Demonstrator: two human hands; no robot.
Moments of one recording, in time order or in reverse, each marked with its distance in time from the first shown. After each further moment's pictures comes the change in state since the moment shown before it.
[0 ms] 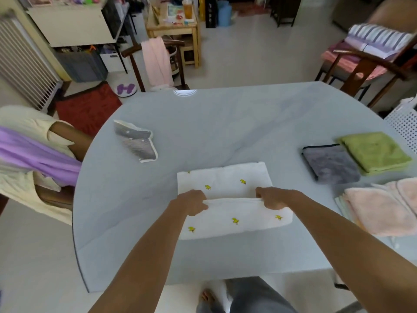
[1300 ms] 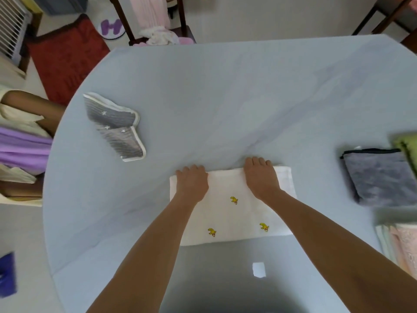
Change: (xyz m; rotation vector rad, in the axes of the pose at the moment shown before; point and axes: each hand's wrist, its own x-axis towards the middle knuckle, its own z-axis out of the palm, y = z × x) left_hand 0.164 -0.027 -0.035 0.176 0.286 -0.202; right_hand 0.188 -0.017 -0.048 -0.237 0.593 0.041
